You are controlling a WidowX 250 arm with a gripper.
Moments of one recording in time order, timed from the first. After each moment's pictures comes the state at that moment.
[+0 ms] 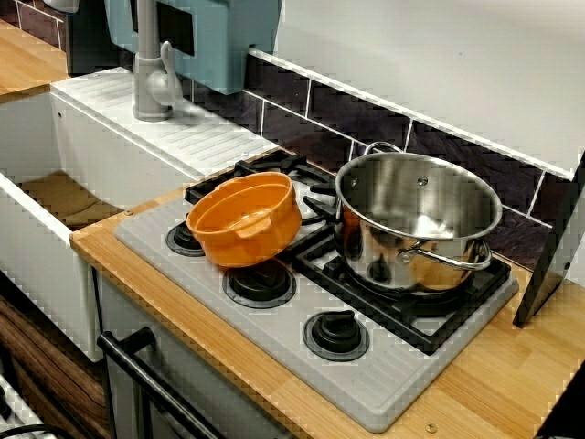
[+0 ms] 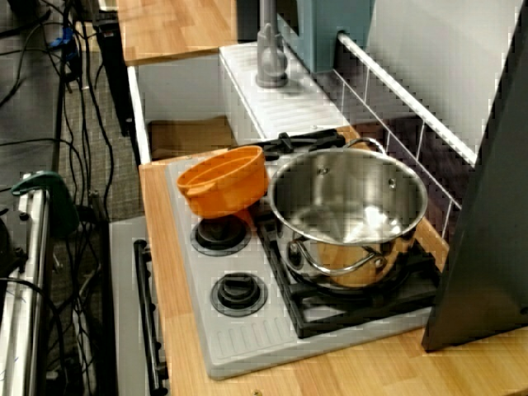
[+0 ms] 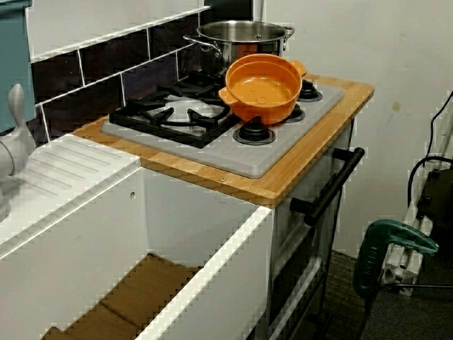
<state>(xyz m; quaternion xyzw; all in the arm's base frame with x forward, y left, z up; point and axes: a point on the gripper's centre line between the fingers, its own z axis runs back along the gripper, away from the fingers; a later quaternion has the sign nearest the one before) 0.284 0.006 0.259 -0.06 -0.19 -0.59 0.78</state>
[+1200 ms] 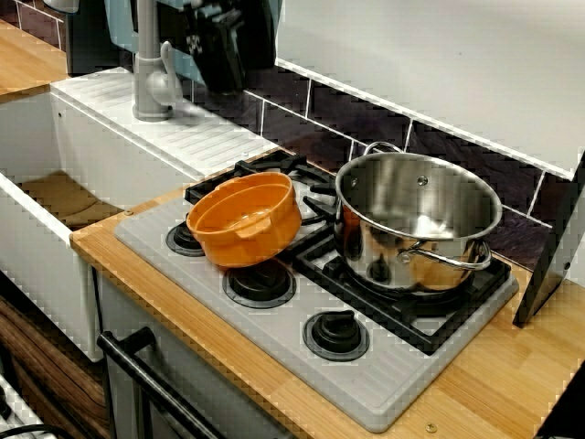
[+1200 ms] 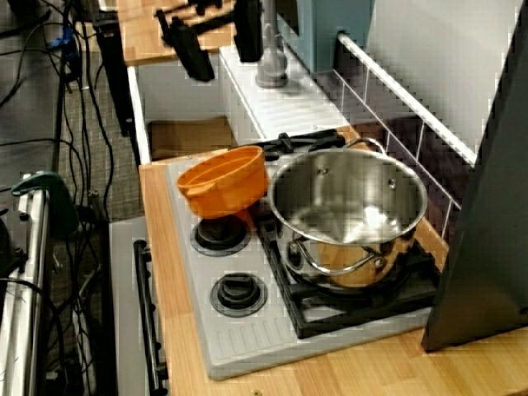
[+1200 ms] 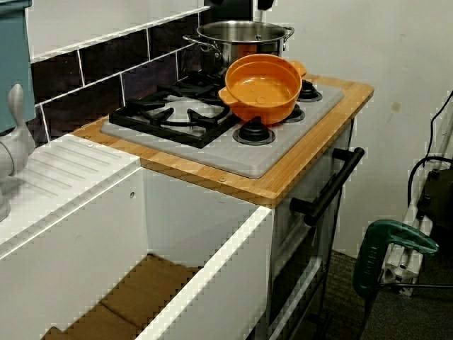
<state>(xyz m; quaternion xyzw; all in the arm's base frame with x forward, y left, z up) 0.304 -0.016 0.173 -0.05 -0.15 -0.59 0.79</state>
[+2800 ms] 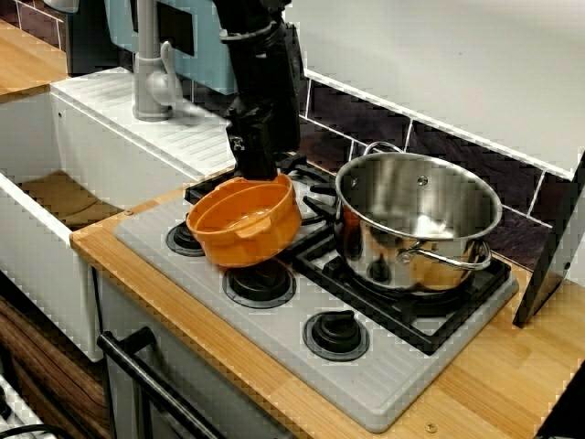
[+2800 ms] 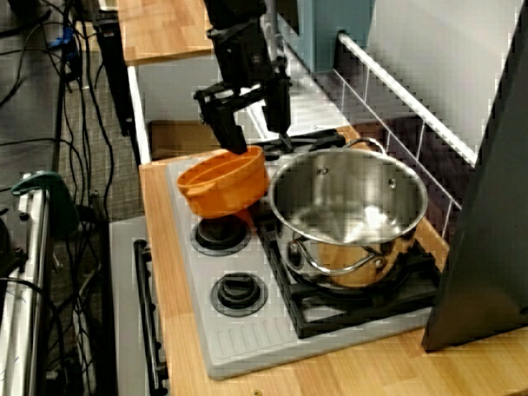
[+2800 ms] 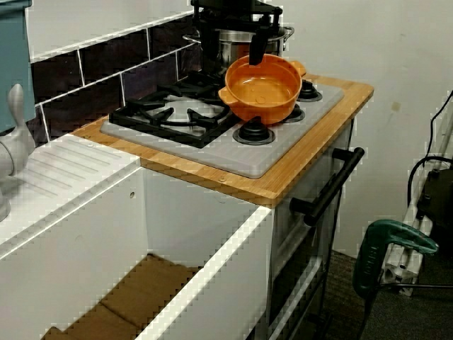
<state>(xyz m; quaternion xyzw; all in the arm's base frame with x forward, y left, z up) 0.323 -0.037 0.109 -0.04 -0.14 -0.57 0.81</state>
